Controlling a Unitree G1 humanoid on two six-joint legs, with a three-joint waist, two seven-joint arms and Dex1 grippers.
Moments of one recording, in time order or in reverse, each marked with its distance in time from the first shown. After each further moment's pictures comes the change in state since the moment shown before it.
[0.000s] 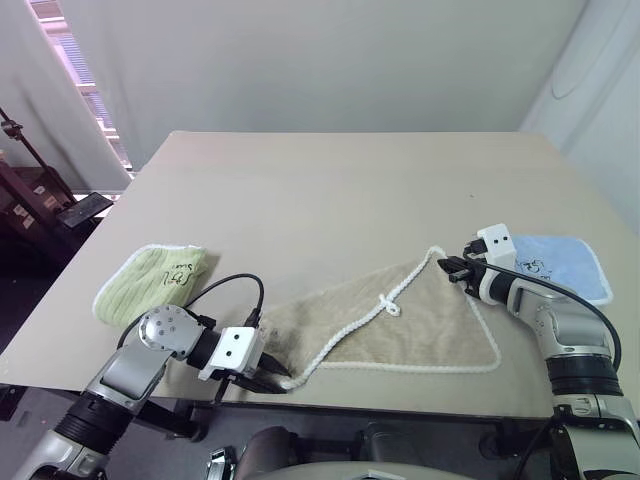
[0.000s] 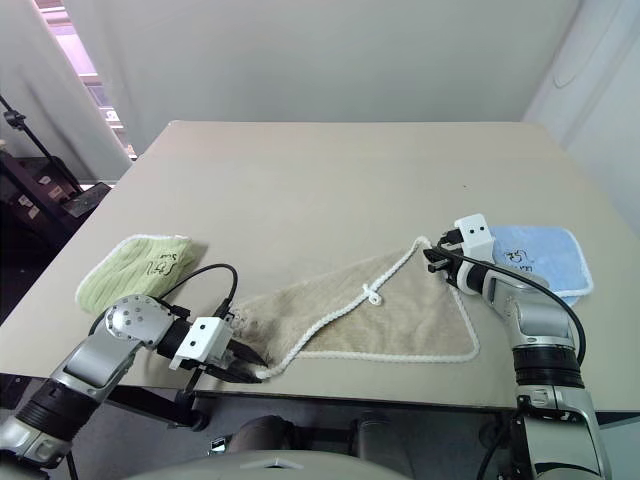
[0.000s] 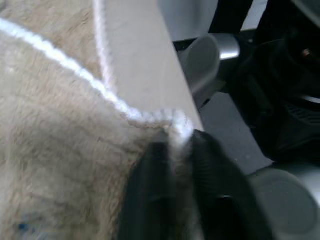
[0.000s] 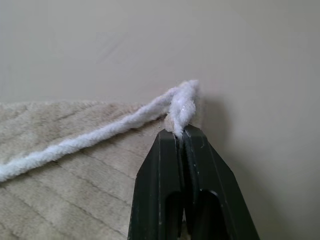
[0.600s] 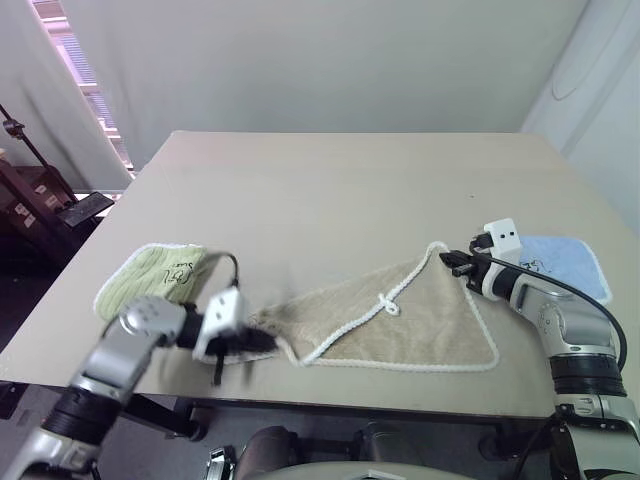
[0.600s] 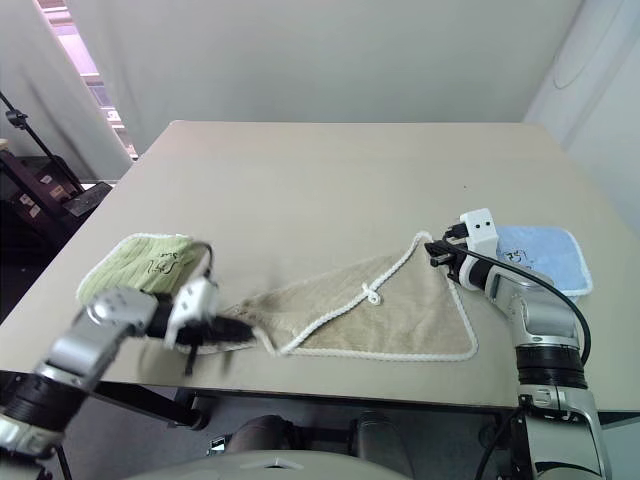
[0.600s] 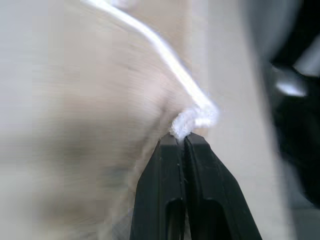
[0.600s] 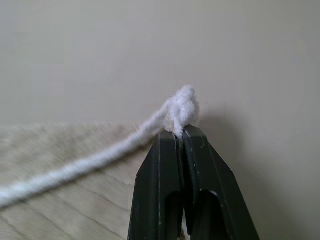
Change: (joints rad) left arm -0.111 0.009 0.205 0.091 -0.188 0.266 0.153; right arm -0.015 0.002 -0.040 -0.034 0.059 0.017 -0.007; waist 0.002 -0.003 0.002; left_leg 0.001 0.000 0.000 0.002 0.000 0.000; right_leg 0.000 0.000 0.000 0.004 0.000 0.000
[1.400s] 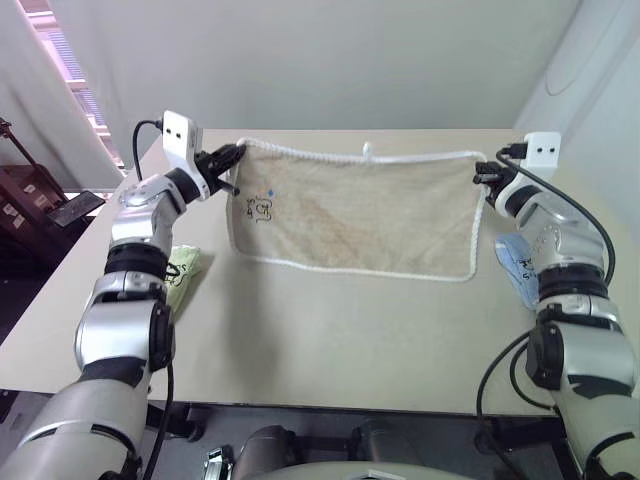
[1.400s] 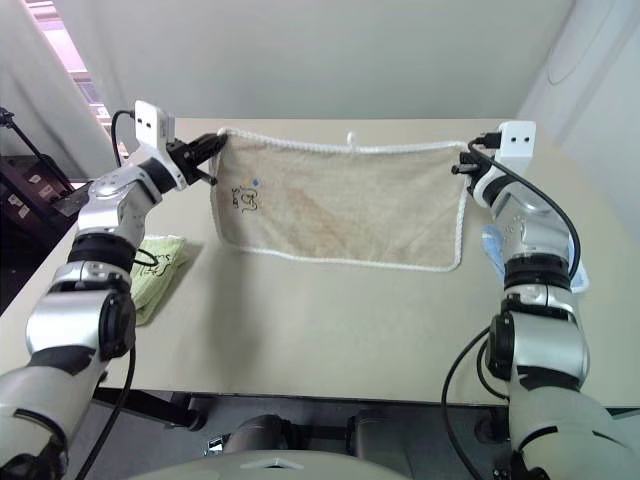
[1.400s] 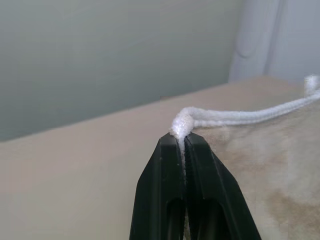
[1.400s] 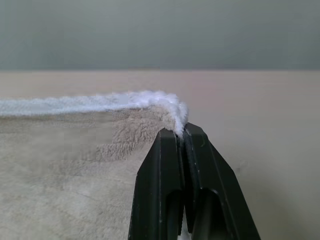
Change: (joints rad) left arm -0.868 -0.301 0.252 1.125 0.125 -0.270 0.590; right arm -0.608 0.016 -0.069 0.757 -0.107 -0.465 -0.237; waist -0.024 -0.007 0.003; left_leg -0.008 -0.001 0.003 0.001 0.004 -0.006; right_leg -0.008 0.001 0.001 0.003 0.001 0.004
